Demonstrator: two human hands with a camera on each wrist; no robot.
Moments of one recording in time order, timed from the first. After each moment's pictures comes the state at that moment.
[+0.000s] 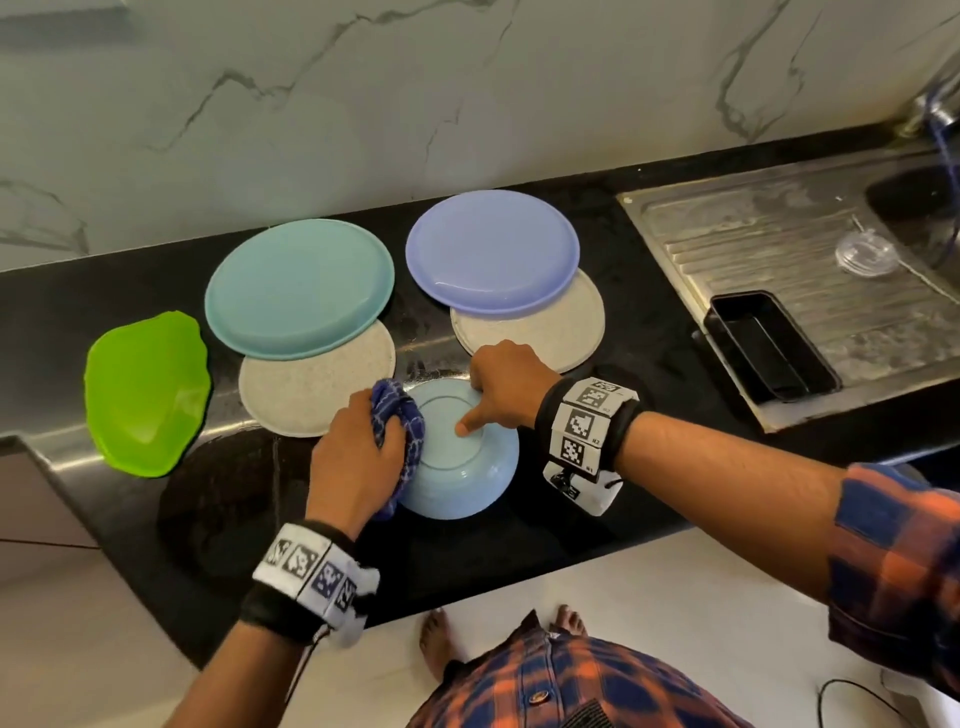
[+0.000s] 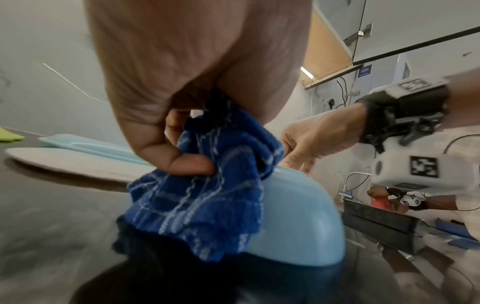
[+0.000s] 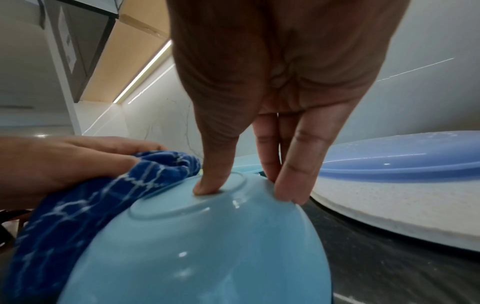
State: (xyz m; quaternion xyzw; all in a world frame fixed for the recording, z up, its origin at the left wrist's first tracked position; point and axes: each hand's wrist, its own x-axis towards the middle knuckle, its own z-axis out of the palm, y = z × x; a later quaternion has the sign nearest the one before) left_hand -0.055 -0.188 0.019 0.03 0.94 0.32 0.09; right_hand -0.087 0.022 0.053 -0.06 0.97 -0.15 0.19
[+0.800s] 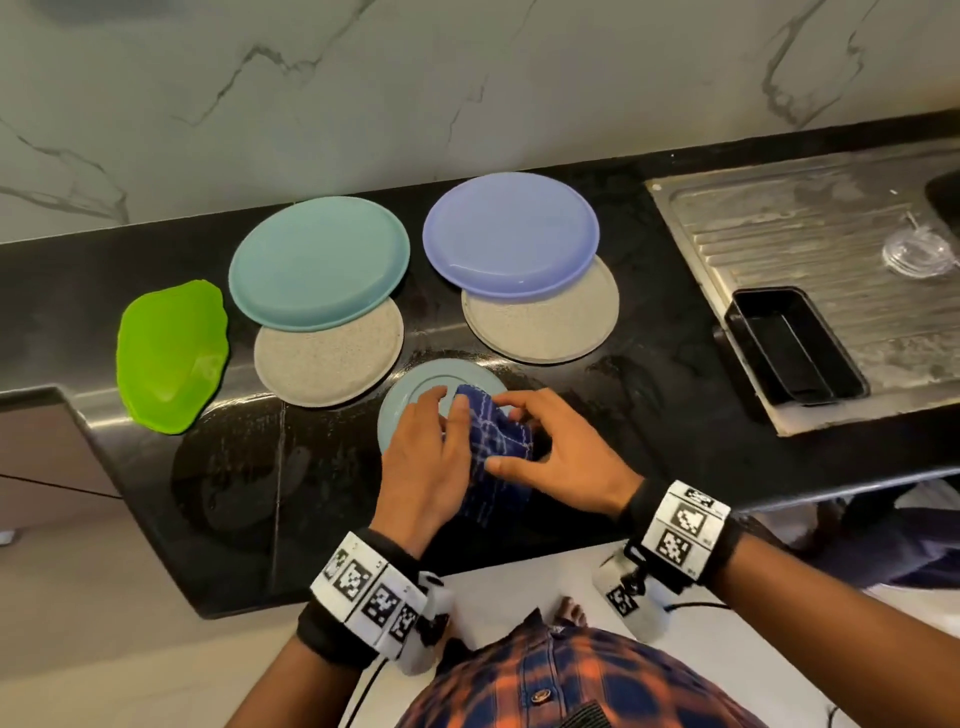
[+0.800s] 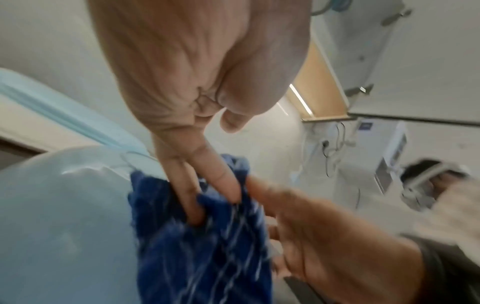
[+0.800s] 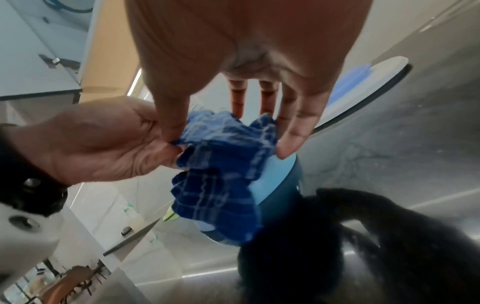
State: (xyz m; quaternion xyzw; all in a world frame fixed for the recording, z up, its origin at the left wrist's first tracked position) left_hand 0.003 -0.112 0.051 -0.02 0.89 0.44 0.10; right_hand 0.023 0.070 0.021 -0.06 0.86 -0.49 0.10
